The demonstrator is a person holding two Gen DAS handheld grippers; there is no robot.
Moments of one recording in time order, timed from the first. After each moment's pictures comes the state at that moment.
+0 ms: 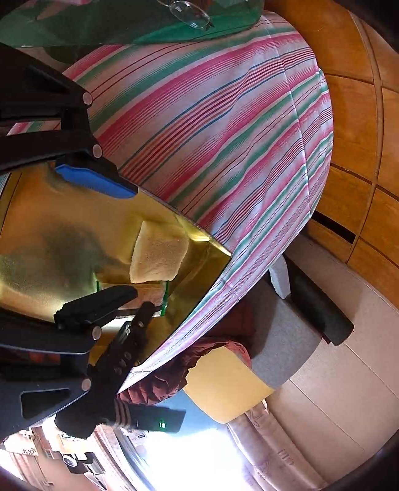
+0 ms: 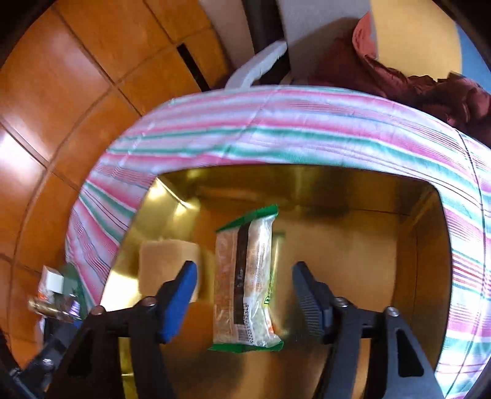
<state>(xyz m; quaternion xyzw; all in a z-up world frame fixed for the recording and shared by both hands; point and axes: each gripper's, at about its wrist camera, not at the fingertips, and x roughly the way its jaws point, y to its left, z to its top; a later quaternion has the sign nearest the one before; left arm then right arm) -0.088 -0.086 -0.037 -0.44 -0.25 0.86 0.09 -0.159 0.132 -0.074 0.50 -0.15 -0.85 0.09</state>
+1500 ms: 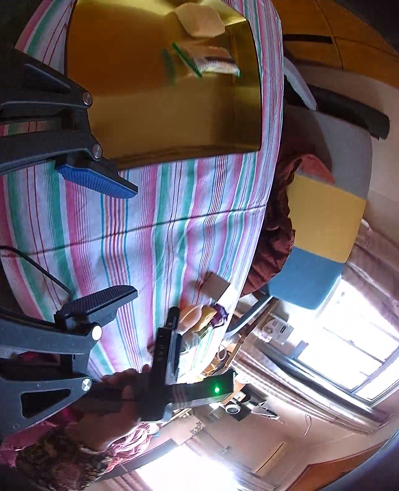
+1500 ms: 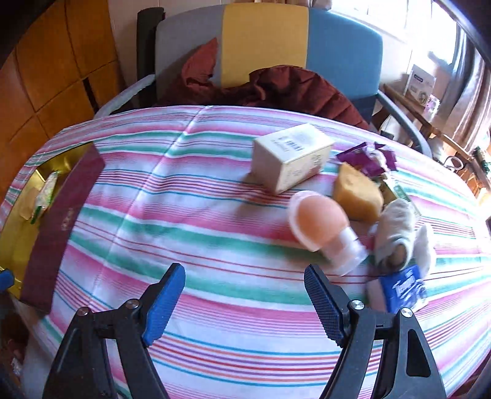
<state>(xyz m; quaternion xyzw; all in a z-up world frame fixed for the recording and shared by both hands) 0.059 0.133 -0.017 -0.42 -0.03 0.81 0.41 0.082 0.429 -0.056 0.47 -0.07 -0.87 -0.14</state>
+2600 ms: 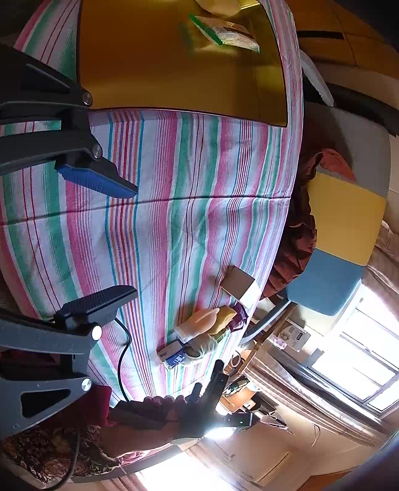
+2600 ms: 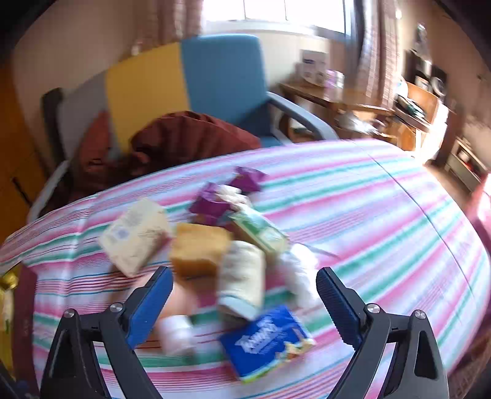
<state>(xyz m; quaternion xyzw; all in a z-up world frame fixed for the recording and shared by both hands) 0.066 0.175 -0.036 -0.46 -0.02 0.79 0.39 0.126 0.574 -0.027 0.38 -0.19 -0.84 -0.34</state>
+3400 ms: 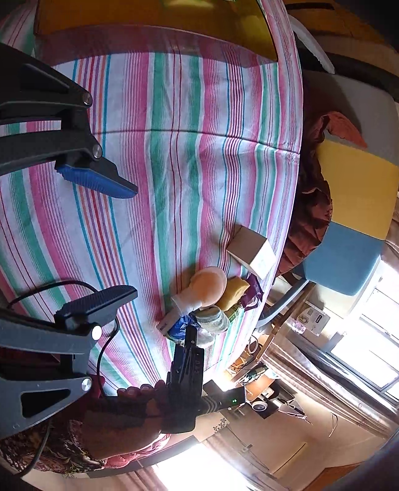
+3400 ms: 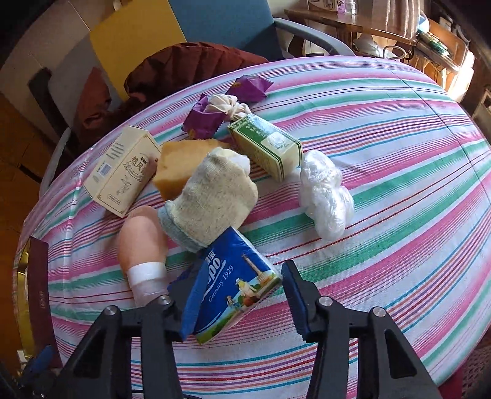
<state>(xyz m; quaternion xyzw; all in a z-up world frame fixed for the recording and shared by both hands) 0.067 0.256 -0.035 -0.48 0.01 0.76 0.43 0.134 0.582 -0.073 0.49 -0.28 -0.79 -0.23</state>
